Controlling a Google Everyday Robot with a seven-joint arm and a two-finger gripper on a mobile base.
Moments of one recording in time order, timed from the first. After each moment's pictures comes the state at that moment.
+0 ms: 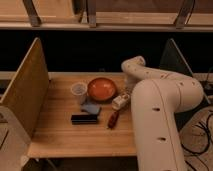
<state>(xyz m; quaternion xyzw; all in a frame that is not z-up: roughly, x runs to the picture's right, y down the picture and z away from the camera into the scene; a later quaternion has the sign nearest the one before) 0.183 0.025 0.968 -0.10 0.28 0.83 0.47</state>
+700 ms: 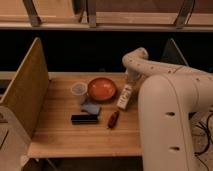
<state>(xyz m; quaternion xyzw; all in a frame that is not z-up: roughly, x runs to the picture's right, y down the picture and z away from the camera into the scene) 0.179 -0.048 0.925 -0.06 0.19 0.82 0.53</state>
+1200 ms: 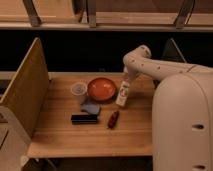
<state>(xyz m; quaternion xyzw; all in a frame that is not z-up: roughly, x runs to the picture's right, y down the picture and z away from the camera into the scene) 0.151 -0.074 0.886 -0.06 0.10 0.81 0.58</state>
